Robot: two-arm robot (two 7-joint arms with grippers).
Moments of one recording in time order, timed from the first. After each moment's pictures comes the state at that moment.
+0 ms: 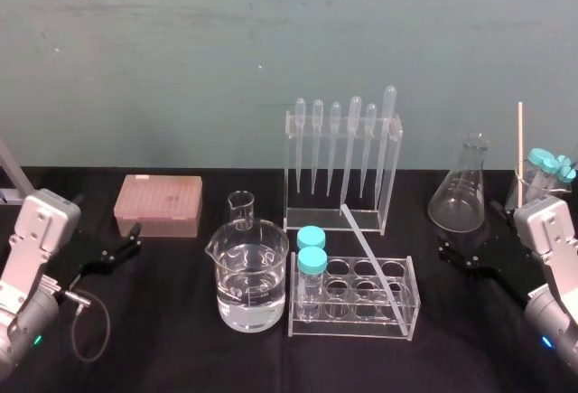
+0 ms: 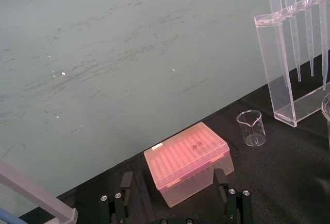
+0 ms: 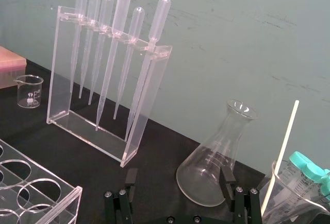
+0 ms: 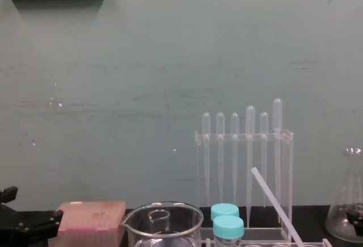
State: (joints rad) left arm -0.20 0.60 0.45 -1.41 -0.25 -0.12 0.03; right arm 0.20 0.60 -0.45 -1.41 0.25 -0.12 -0.03
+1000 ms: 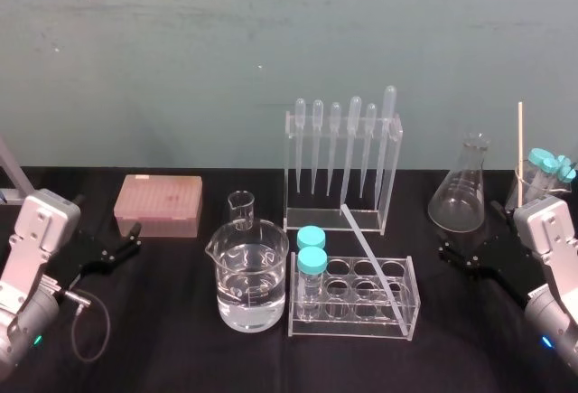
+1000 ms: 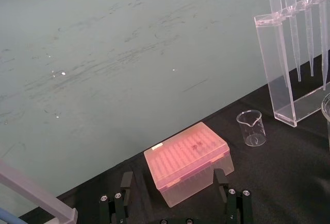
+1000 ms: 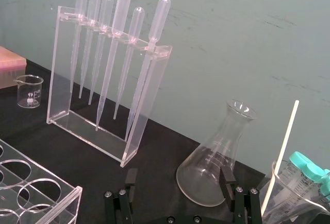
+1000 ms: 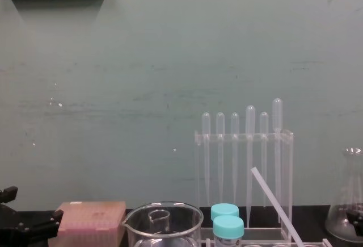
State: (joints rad) left arm -0.20 0.60 0.45 -1.41 -0.25 -0.12 0.03; right arm 0.20 0.60 -0.45 -1.41 0.25 -0.12 -0.03
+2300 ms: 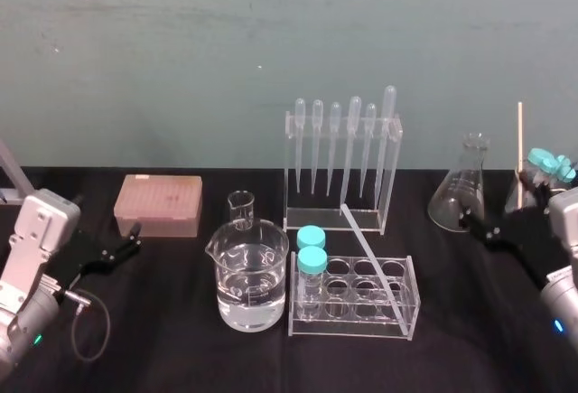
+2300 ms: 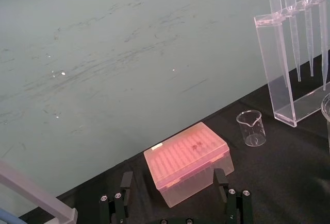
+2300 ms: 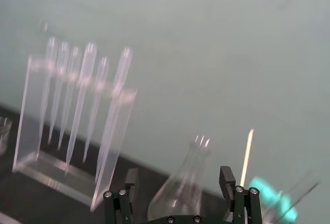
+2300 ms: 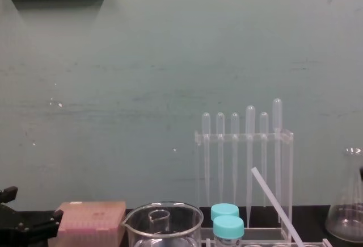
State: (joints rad) left arm -0.20 0.60 0.45 -1.41 -0.25 -0.12 0.03; right arm 0.17 0.58 -0.39 -1.44 0.22 -0.23 -0.11
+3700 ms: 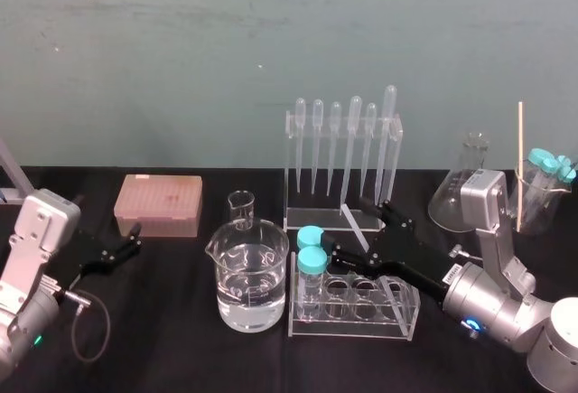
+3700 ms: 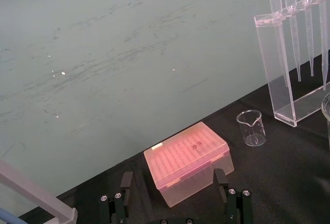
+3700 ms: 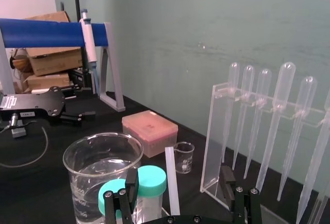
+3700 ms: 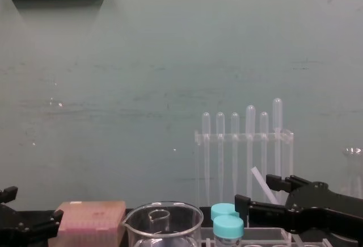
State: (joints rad) left arm -0.20 0.60 0.45 -1.41 -0.25 -0.12 0.03; right arm 0.35 0.46 -0.51 -1.28 0.49 -0.19 0.52
